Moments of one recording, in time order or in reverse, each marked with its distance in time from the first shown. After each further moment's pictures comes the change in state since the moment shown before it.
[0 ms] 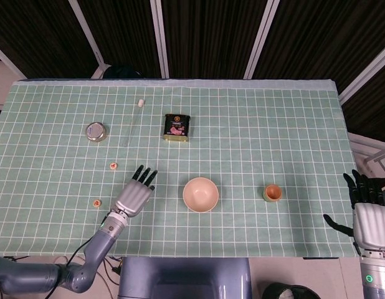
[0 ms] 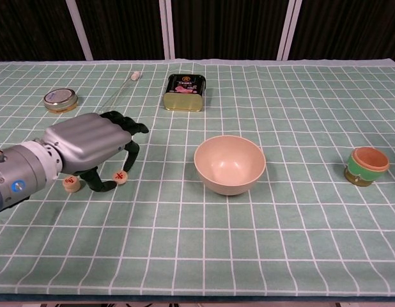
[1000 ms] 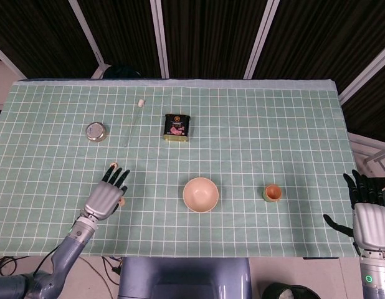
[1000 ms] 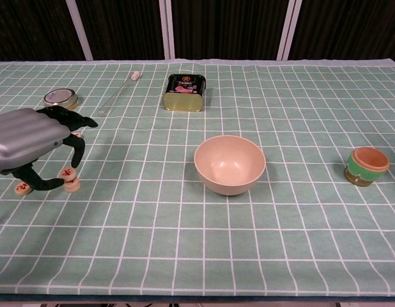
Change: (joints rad) left arm 0.133 0.152 0.079 0.008 0.163 0.038 -0.199; right arm -0.001 -0.002 0.000 -0.003 0.001 0.001 -0.007
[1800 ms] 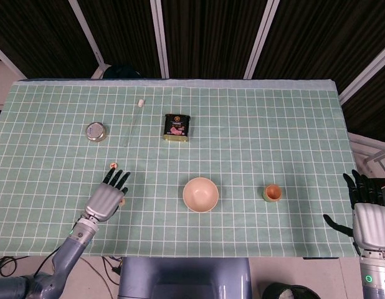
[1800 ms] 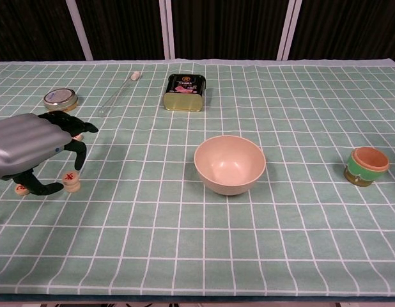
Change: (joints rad) left arm 0.017 -0.005 -0.012 -0.006 0.002 -0.017 0.044; right arm 0.000 -0.001 0.001 0.002 -0.002 0.003 -0.001
